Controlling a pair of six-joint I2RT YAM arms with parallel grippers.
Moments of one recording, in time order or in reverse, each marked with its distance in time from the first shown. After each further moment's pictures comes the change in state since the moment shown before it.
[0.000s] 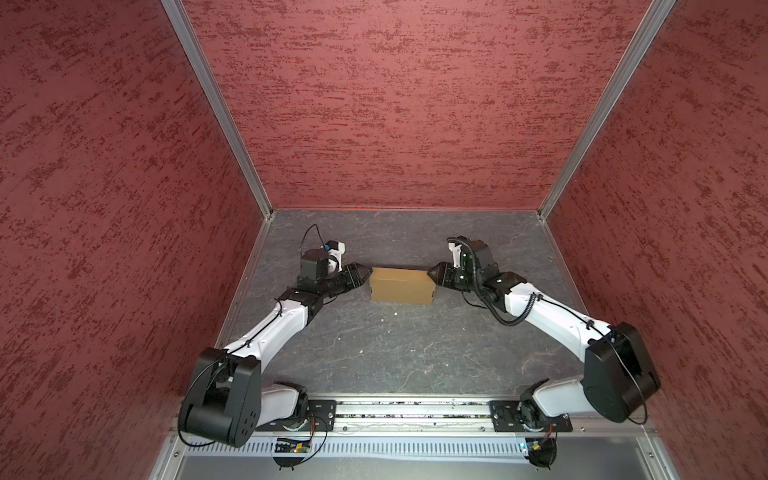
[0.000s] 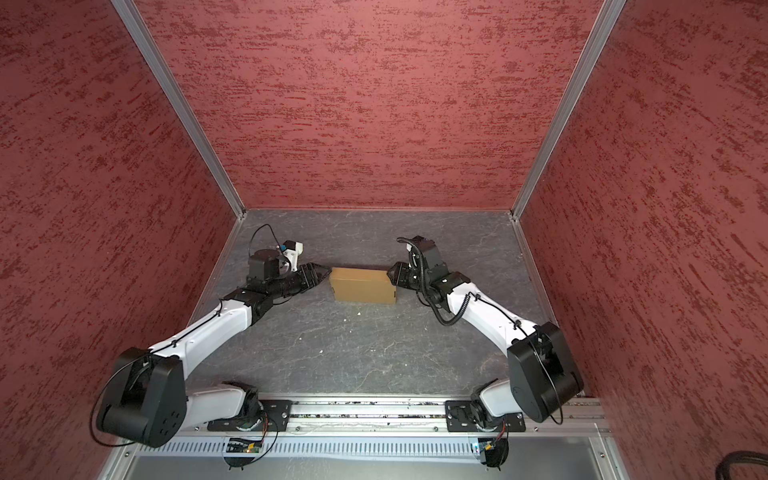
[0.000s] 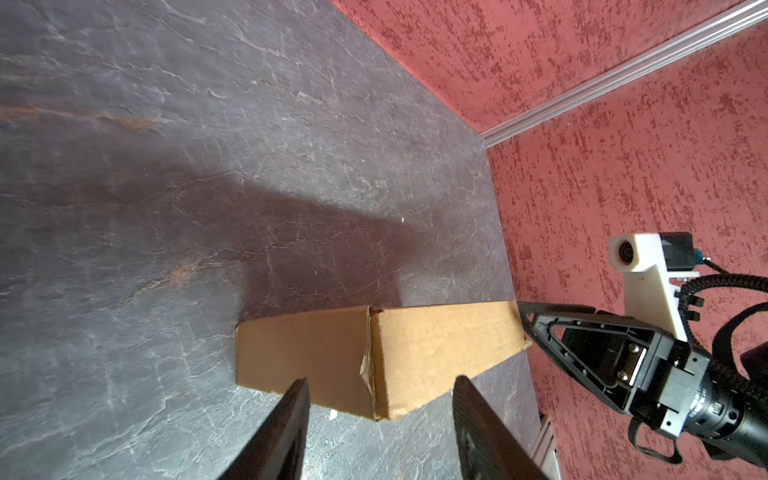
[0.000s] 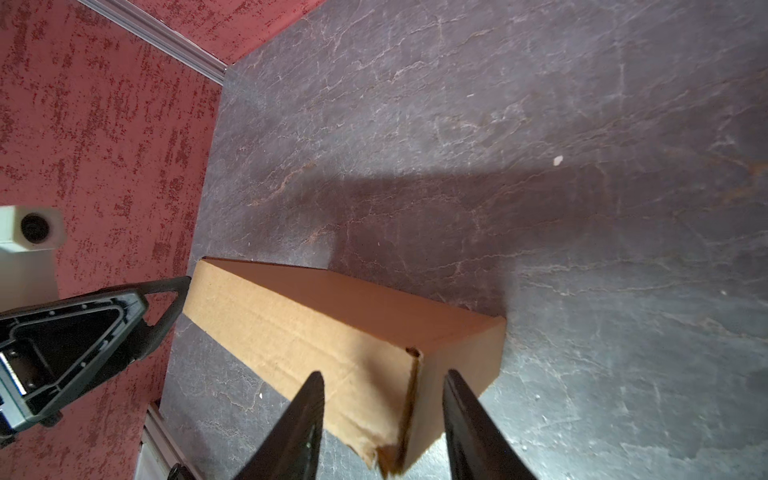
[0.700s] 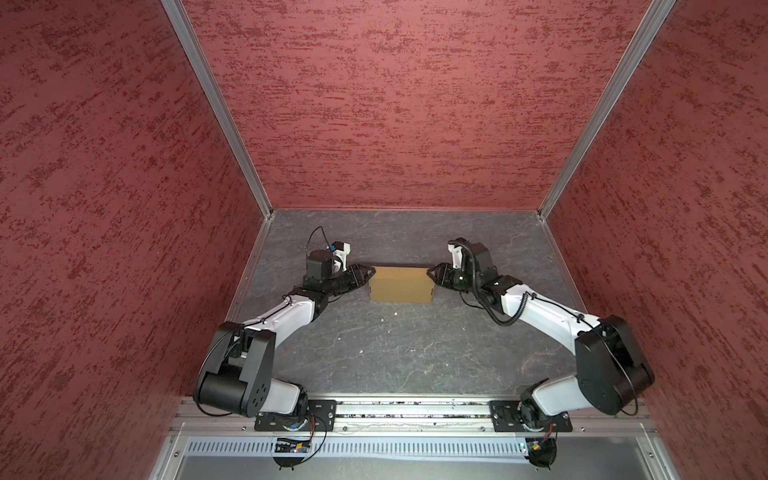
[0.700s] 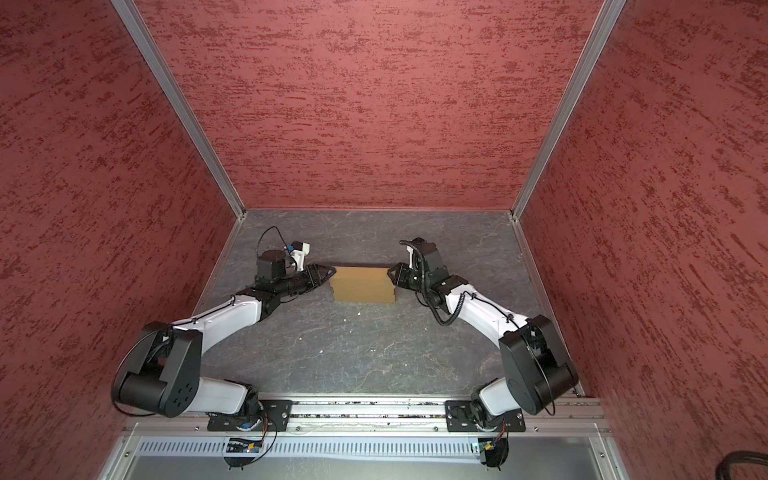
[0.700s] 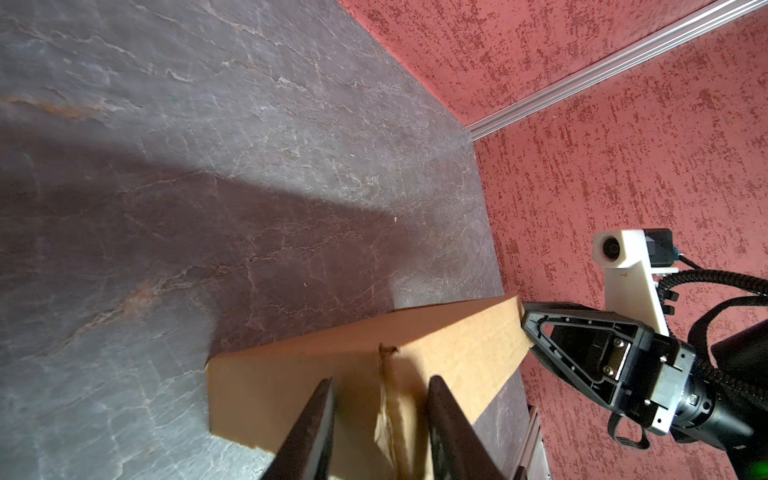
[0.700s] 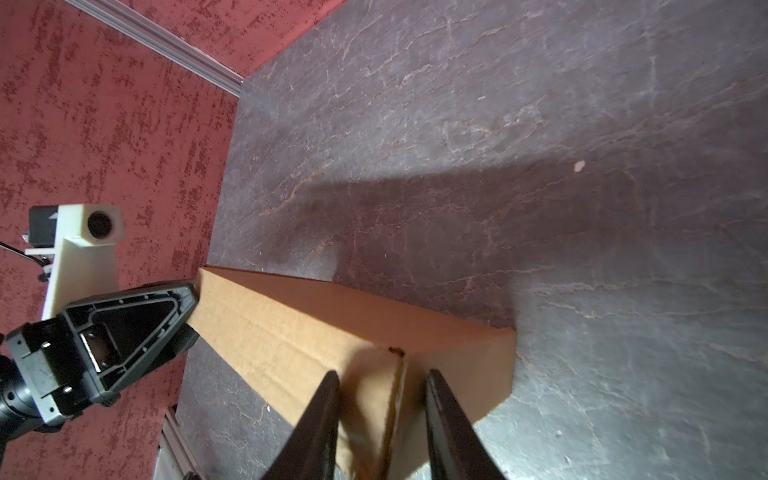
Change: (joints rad) left arm 0.000 0.137 -0.027 0.192 0.055 -0.023; right arm -0.016 0.040 -0.068 0.160 -0.049 0.026
